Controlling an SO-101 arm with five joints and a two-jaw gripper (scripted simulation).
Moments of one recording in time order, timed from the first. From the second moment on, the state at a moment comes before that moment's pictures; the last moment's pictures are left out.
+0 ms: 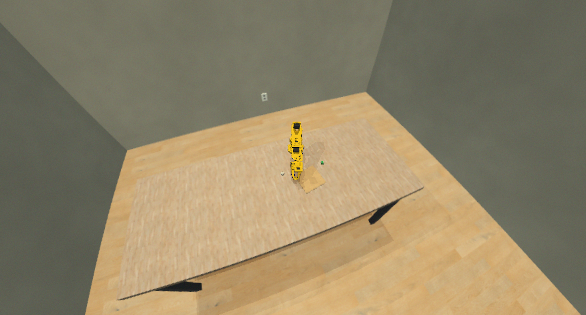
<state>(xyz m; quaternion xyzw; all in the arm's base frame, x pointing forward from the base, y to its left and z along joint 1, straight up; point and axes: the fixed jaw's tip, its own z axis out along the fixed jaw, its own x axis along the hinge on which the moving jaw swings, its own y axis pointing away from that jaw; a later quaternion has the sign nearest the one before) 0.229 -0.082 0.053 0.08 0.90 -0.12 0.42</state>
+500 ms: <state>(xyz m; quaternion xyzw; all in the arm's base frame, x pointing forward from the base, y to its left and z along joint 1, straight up) 0.223 -0.111 0.060 0.19 0.82 -0.14 0.53</state>
